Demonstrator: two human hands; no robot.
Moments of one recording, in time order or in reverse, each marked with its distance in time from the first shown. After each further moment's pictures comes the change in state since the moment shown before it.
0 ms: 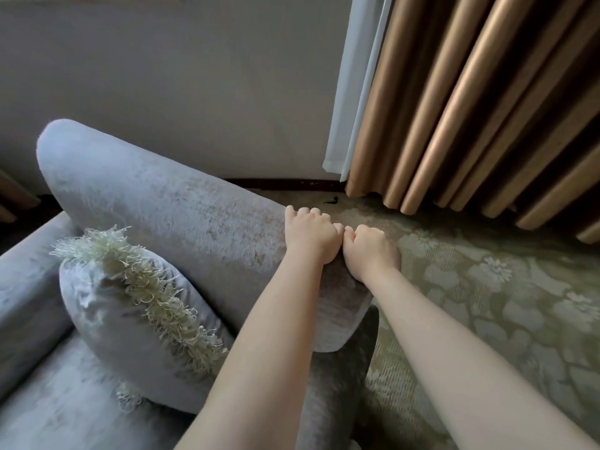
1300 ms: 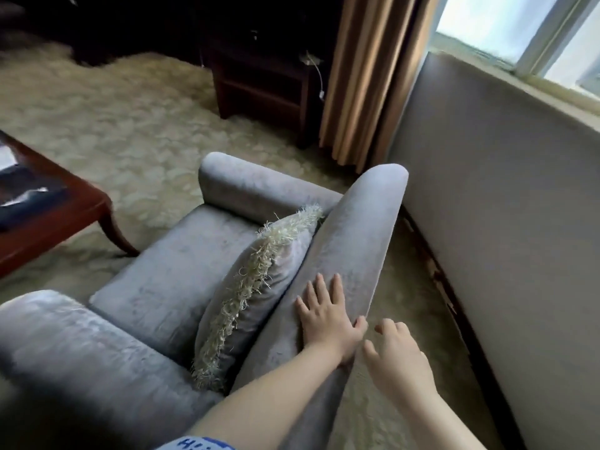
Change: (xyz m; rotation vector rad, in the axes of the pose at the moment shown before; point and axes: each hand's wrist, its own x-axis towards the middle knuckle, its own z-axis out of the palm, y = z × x) left_hand 0.091 -0.087 0.009 -0.345 0.277 -1.640; right_hand 0.195 -0.160 -0.011 -0.169 -0.618 -1.355
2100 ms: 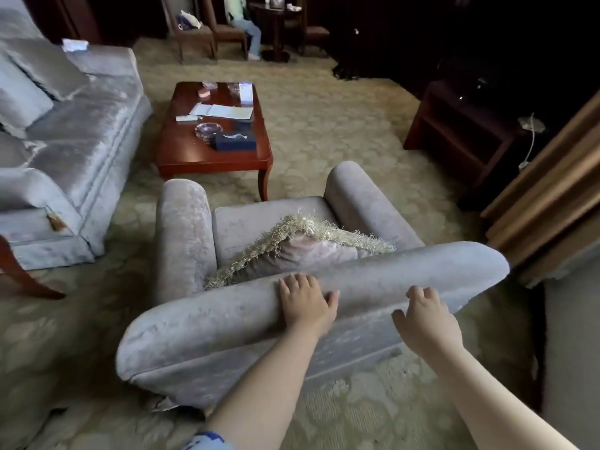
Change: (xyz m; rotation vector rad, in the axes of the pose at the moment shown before) left_hand 0.048 0.100 -0.009 0.076 0.204 -0.878; right_hand 0.231 0.073 -0.114 -0.289 -0.065 -0.809
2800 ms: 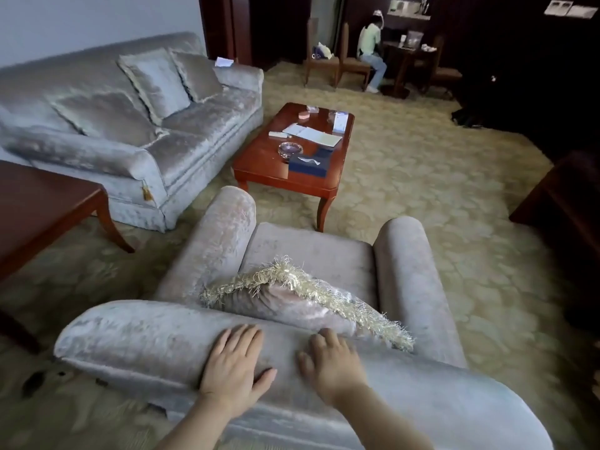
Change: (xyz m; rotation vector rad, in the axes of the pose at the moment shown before) left_hand -0.001 0.016 0.016 0.080 0.254 -0.139; right_hand 0.145 -0.025 0.037 -0.064 -0.271 -0.830
